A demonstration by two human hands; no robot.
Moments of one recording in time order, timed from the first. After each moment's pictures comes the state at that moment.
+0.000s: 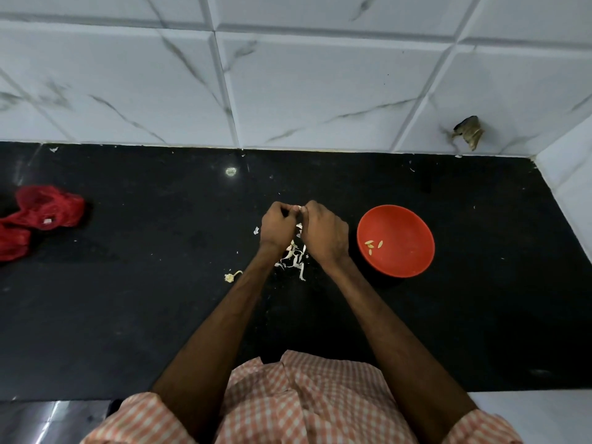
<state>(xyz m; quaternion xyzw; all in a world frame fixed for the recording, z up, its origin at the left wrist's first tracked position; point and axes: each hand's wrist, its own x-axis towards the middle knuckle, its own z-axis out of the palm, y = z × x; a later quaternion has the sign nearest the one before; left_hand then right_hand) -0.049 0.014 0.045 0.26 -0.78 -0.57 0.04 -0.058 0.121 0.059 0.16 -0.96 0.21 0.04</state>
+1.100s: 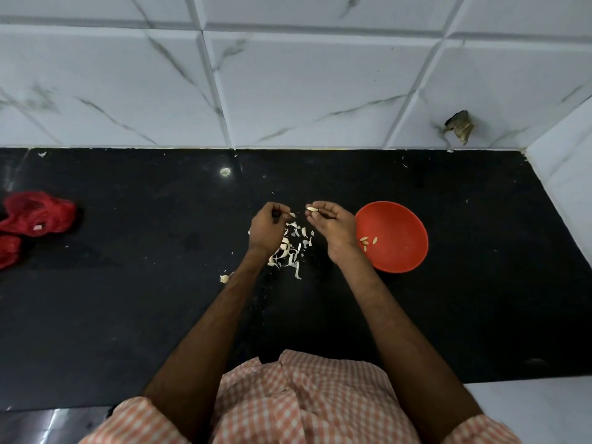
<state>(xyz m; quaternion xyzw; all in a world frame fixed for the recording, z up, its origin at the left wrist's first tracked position) -0.044 -0.001 0.027 0.20 -0.79 -0.57 0.04 -0.070 0.144 0.050 -0.14 -0.61 0.76 -0.14</state>
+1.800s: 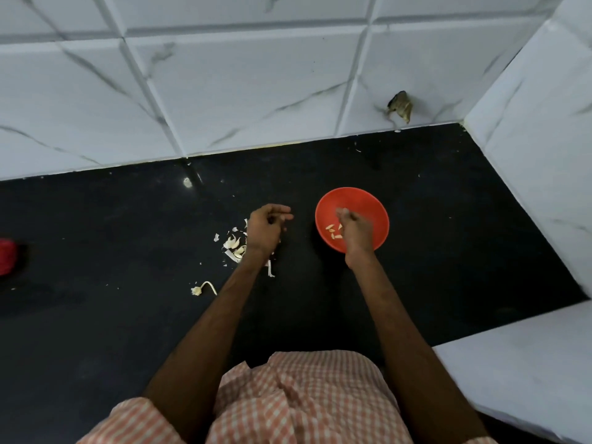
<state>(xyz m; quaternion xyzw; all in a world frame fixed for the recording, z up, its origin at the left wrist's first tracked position) -0.052 0.057 0.034 0.14 -0.76 -0.63 -0.04 -0.056 0.240 0.040 -0.29 -0.71 0.64 -0.05</state>
